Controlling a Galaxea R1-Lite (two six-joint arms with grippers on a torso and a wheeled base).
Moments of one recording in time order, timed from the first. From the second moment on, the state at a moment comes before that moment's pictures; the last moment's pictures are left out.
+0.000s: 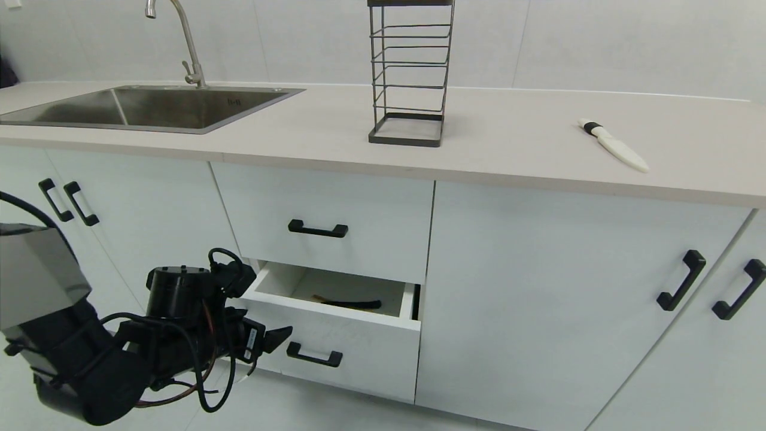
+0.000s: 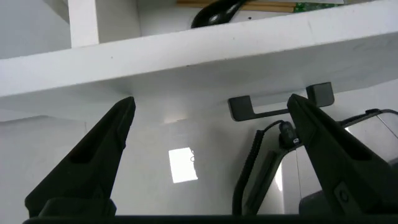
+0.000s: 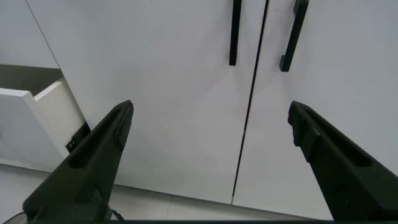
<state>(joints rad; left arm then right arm) -0.20 1.98 -0.40 -0.95 -0.16 0.12 0.00 0.00 0.00 0.00 0.00 0.01</state>
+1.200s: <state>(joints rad) -0.19 2.13 -0.51 -1.08 -0.20 0.12 0.00 0.00 0.00 0.00 0.00 0.01</state>
